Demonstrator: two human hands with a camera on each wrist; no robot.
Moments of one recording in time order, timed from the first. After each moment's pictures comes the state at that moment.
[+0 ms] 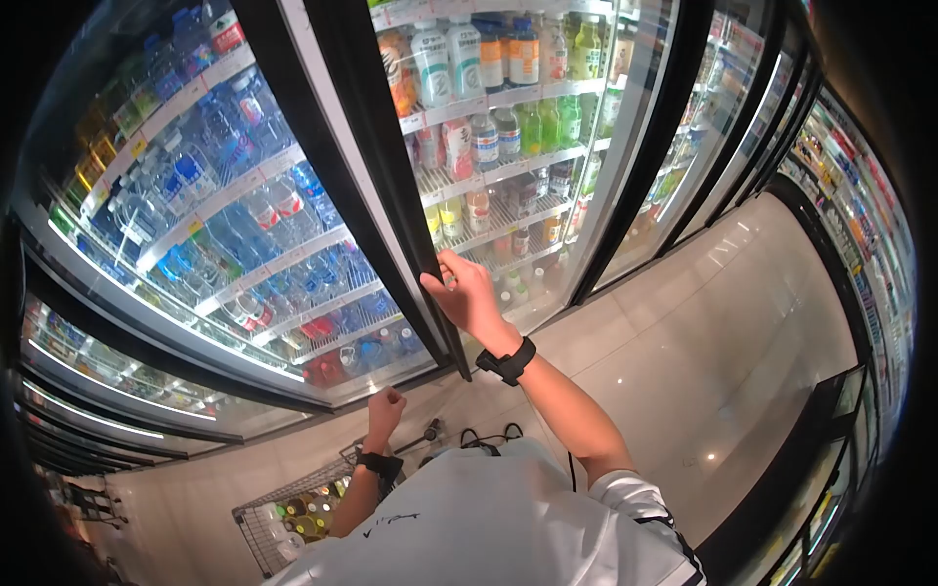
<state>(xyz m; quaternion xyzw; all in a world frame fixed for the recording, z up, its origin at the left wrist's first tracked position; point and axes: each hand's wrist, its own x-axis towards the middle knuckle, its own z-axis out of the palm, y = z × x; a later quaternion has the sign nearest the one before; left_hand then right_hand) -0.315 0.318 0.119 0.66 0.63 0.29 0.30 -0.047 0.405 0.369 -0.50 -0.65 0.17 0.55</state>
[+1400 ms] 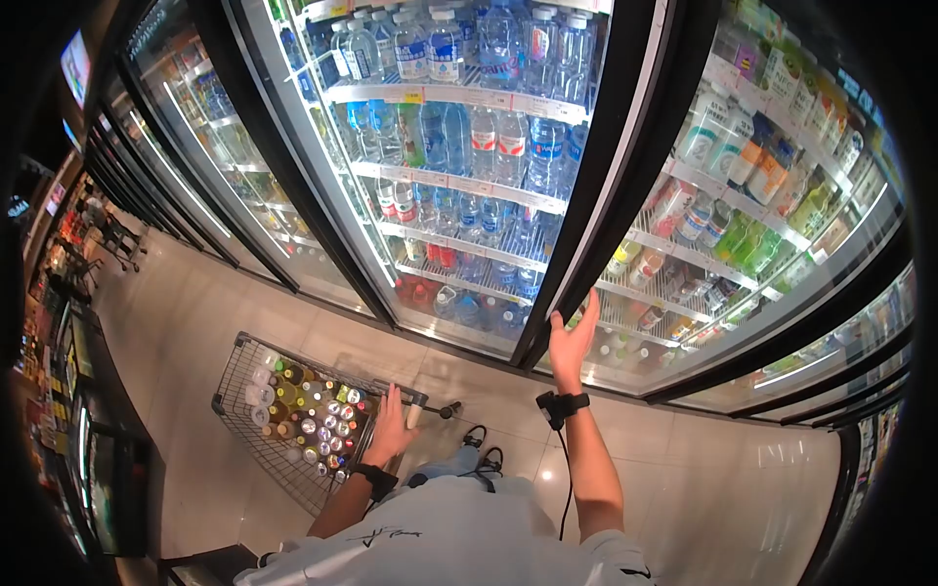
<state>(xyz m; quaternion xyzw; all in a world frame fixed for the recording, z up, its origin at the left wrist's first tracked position) -0.361 0.120 0.115 0.52 0.80 0.18 0.23 -0.105 0.421 0.255 -0.55 -0.60 0.26 0.52</state>
